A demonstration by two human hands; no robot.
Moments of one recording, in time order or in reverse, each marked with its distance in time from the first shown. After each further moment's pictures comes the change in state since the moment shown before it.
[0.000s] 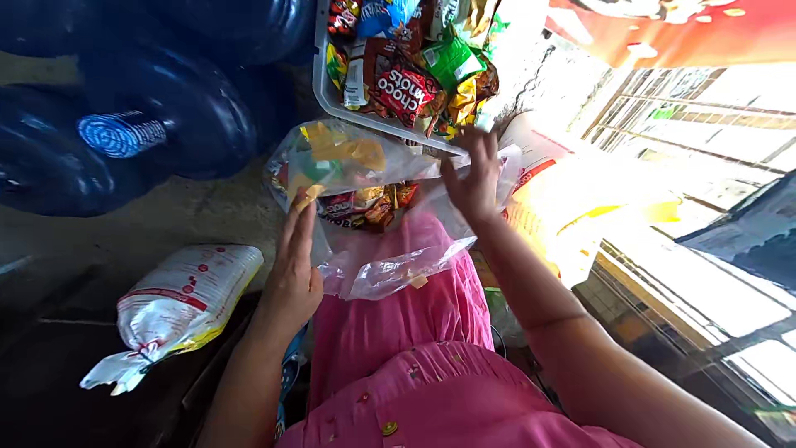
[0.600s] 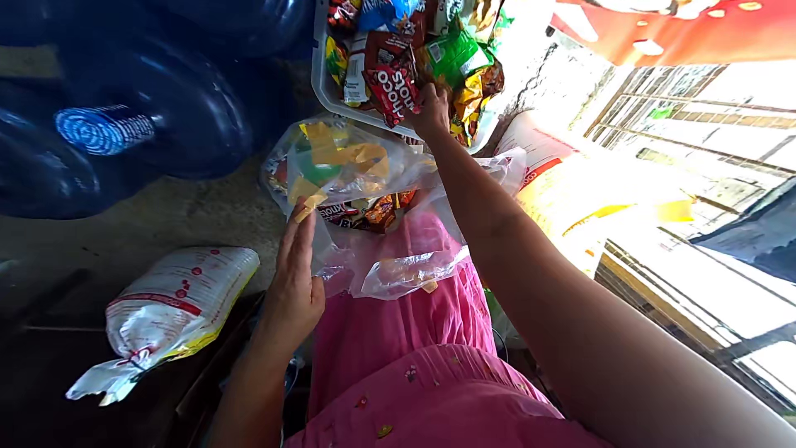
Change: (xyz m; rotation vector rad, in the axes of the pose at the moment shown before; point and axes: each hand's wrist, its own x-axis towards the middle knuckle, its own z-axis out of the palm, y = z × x) left_hand -0.010 -0.015 0.010 -0.012 0.029 -0.001; right_hand 0.105 0.088 0.125 -0.102 -0.282 0.645
